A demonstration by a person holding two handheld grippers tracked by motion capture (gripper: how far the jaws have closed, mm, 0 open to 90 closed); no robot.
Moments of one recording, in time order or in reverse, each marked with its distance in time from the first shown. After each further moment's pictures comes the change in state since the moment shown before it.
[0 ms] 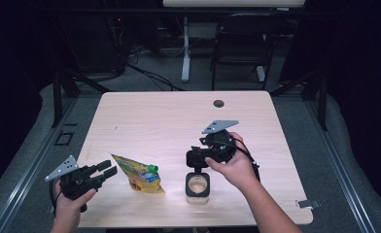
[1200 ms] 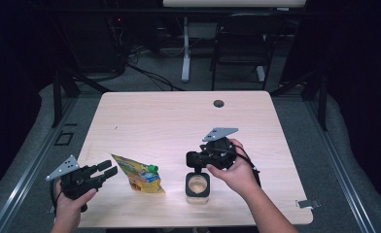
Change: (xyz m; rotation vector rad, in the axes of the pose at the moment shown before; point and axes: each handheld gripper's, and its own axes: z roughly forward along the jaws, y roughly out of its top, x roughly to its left) left arm 0.000 0.000 0.001 0.004 0.005 -0.004; right arm 0.004 -0.018 0.006 0.015 0.025 -0.021
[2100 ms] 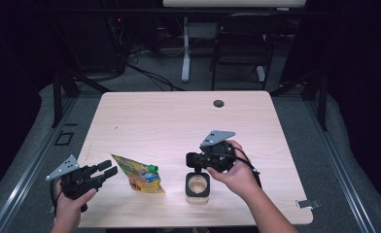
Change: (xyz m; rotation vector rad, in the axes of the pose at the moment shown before) left arm 0.000 0.000 0.000 -0.001 -0.002 -0.003; right arm 0.007 -0.002 -0.002 0.009 -0.047 -0.087
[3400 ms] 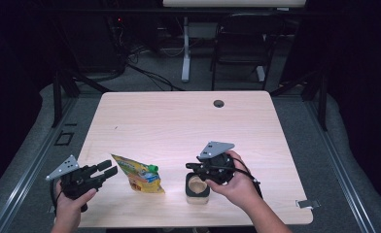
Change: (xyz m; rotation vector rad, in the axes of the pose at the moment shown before) left arm 0.000 0.000 0.000 0.000 -0.001 0.000; right arm 0.025 -0.012 -0.009 -0.016 0.049 -0.037
